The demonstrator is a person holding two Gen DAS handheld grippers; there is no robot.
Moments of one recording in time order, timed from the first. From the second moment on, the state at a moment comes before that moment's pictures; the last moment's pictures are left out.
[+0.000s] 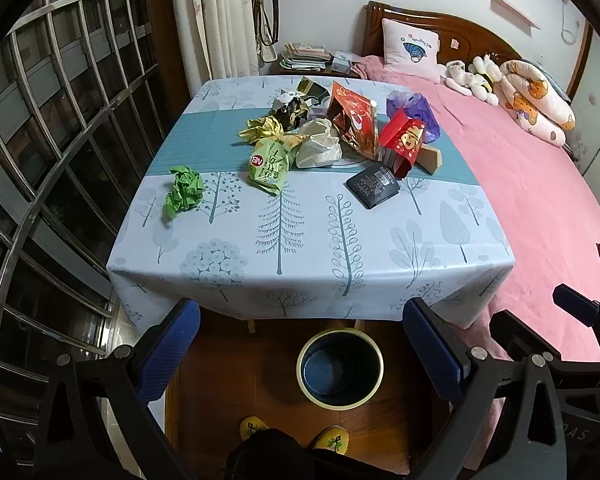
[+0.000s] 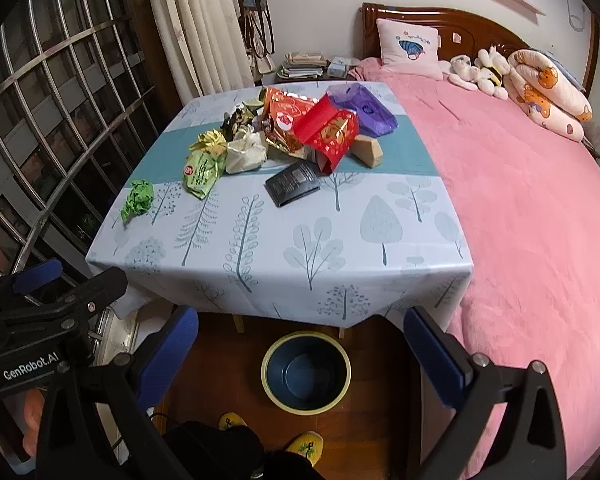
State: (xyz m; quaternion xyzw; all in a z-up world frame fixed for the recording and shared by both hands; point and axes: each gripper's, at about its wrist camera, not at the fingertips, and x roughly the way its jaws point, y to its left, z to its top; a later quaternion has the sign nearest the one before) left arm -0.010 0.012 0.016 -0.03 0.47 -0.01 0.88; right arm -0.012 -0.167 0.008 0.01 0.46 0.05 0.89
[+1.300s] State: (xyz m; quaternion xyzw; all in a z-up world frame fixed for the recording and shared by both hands) left arm 0.255 0.214 -0.112 -0.06 0.61 0.00 0.79; right arm 0.239 0.019 -0.077 0.09 0.54 0.11 0.83
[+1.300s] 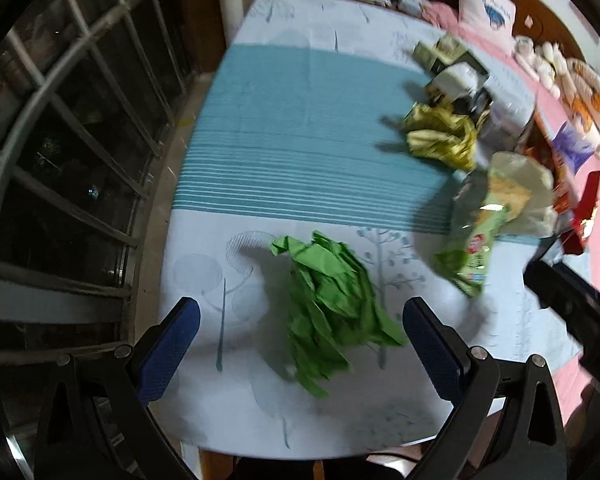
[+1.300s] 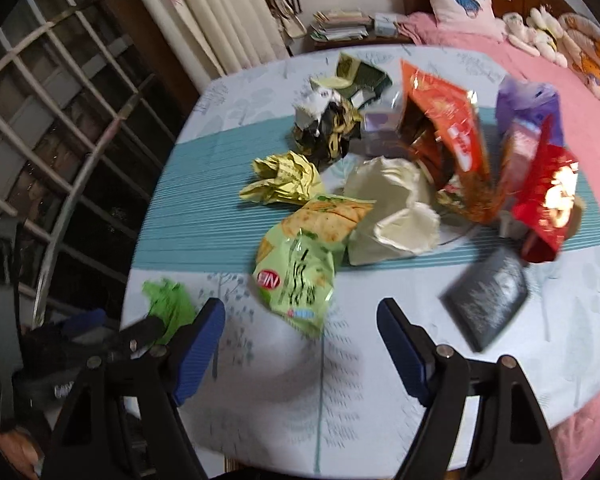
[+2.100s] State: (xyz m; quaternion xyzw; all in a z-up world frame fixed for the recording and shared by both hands) left arm 0.288 0.193 -0.136 -0.06 0.64 -0.13 0.76; right arm 0.269 0.038 -0.115 0.09 0.58 0.09 0.81
